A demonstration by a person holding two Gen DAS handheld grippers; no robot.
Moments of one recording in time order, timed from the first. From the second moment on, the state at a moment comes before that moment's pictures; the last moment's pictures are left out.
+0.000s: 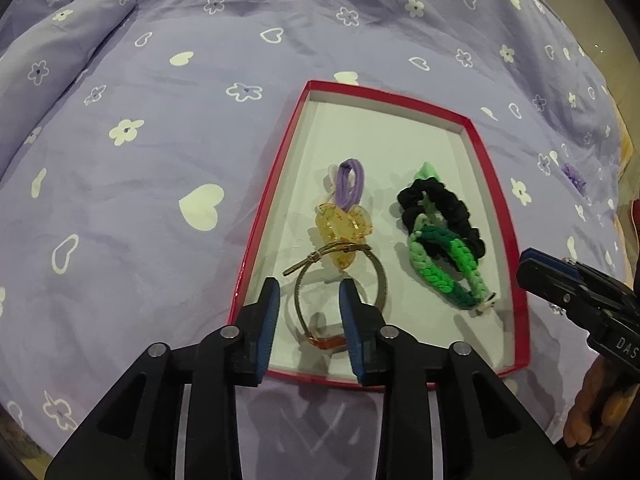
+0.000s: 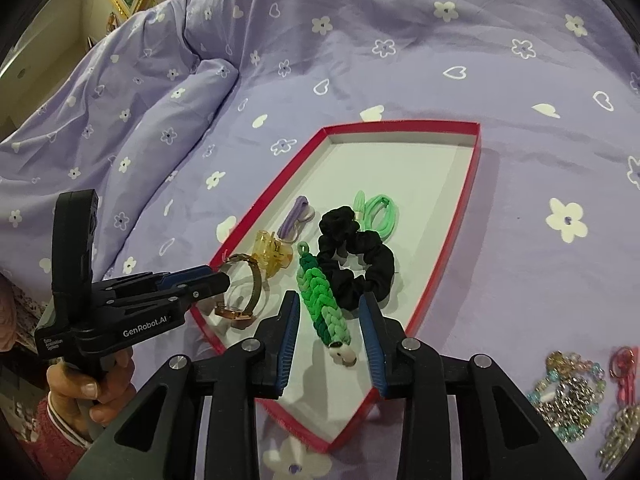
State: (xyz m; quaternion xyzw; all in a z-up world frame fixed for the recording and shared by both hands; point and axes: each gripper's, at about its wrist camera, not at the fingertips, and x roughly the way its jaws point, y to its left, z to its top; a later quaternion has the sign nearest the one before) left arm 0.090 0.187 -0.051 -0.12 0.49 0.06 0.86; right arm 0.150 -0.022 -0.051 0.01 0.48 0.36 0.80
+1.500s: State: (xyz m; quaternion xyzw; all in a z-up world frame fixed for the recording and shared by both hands) left arm 0.103 -0.009 -0.031 -0.05 0.51 -0.11 0.85; right arm 0.094 -0.294 -0.038 0.12 0.45 0.16 0.87
